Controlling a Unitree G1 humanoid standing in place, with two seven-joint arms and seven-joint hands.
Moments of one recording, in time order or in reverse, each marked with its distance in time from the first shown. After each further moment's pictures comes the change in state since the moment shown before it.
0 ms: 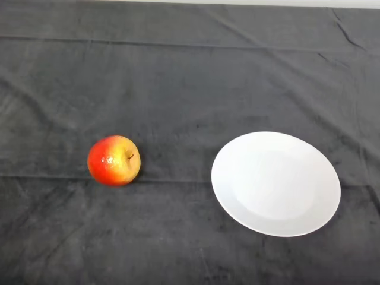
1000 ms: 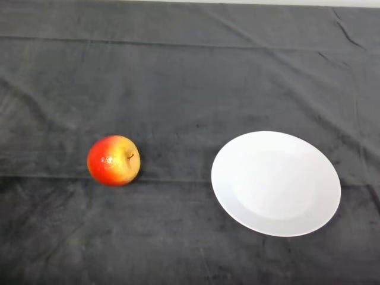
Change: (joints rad) left arm -0.051 -0.138 -0.120 -0.056 0.170 -0.018 -0.072; right arm -0.001 -0.001 -0.001 -0.002 0.001 0.000 0.000
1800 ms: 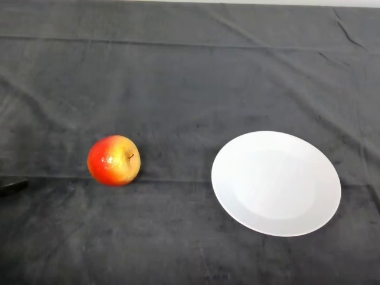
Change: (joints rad) left arm -0.027 -0.051 -0.070 -0.008 0.088 -0.035 -0.070; right arm 0.000 0.000 -0.001 -0.001 0.000 0.000 0.000
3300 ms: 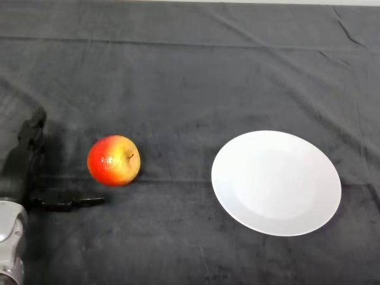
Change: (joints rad) left arm -0.012 -0.167 -0.125 -0.036 0.103 -0.078 -0.091; right arm 0.000 -0.002 -0.003 -0.004 0.000 0.000 0.000
